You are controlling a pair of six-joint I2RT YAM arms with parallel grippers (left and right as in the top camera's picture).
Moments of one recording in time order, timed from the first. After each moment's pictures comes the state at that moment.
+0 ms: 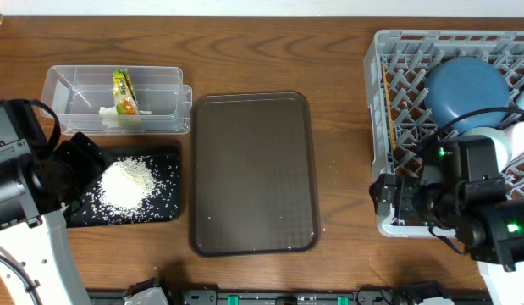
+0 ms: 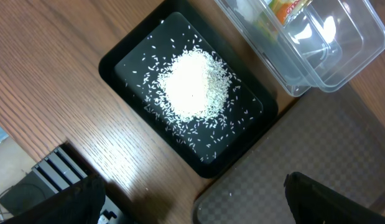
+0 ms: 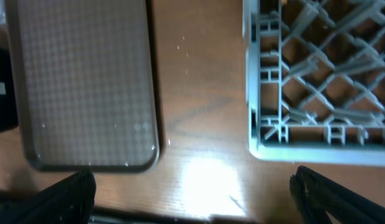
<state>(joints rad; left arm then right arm) 0.39 1.19 1.55 -1.51 -0.07 -0.49 0.18 0.98 1.15 -1.29 -0.16 0.31</state>
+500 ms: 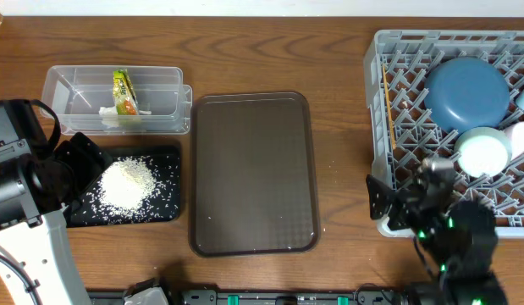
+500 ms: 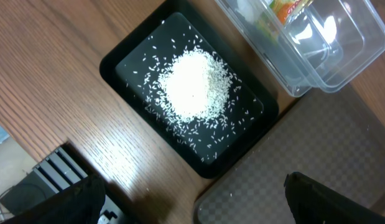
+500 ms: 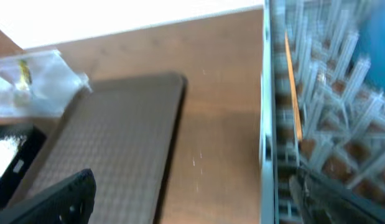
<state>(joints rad) 0.39 1.19 1.55 -1.51 -0.07 -0.49 0.09 0.40 0.49 -0.51 -0.25 0.23</state>
